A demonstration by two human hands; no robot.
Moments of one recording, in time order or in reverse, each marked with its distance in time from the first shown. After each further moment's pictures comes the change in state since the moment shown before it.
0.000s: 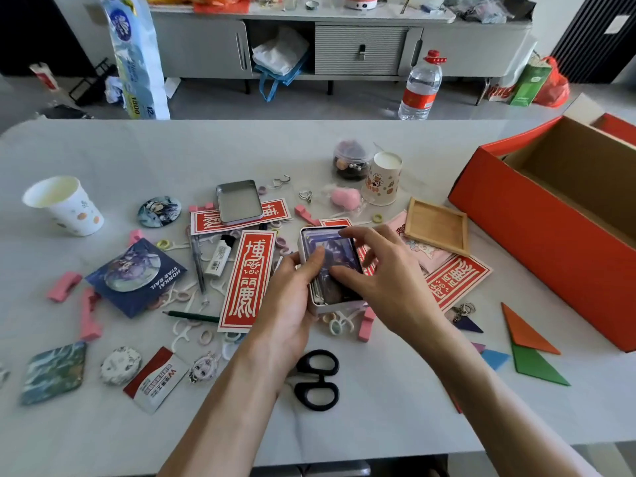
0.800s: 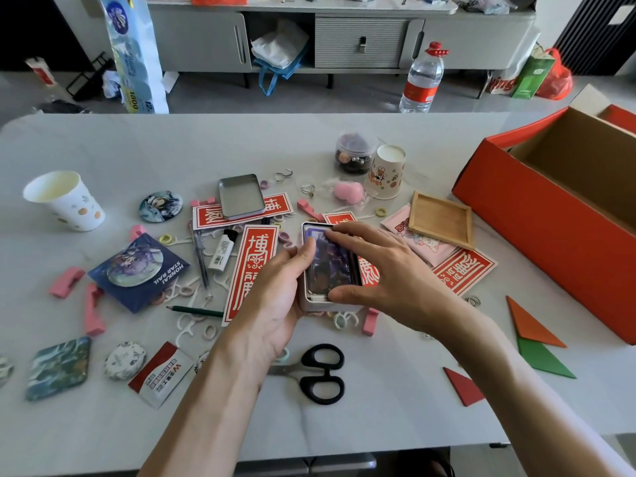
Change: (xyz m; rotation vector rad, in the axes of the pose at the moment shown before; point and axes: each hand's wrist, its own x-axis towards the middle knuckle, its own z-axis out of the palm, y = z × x) left_hand 0.000 0.013 -0.018 0.117 -0.081 -0.006; right_hand 0.004 0.009 -0.012 -0.240 -0.316 -0.214
